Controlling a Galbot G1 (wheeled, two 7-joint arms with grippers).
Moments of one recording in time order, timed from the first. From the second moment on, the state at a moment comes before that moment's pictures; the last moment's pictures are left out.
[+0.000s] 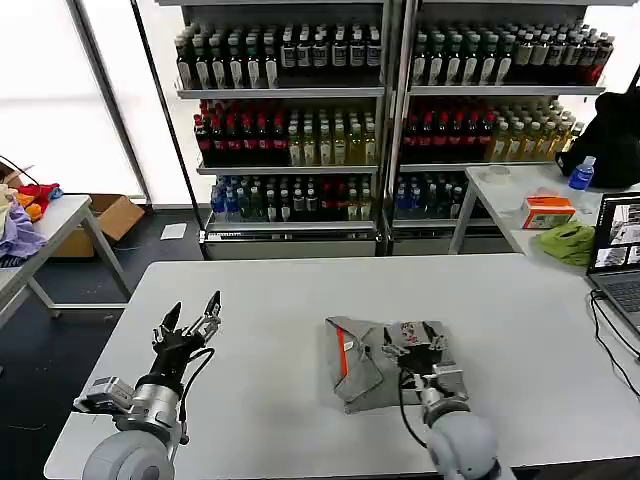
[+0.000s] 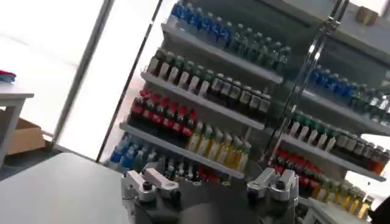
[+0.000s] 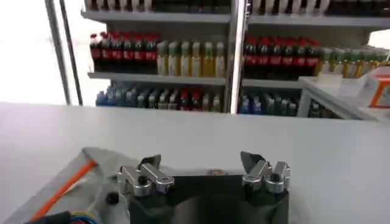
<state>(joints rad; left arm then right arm) 1.39 -1.25 -0.54 -2.17 -0.73 0.21 -0.22 -1.19 1.27 0.26 1.88 0.27 -0.41 0.22</state>
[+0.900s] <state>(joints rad) 1.41 -1.25 -0.54 -2.15 -0.70 0.19 -0.18 -1.28 1.23 0.32 2.04 0.27 -0.30 0.19</state>
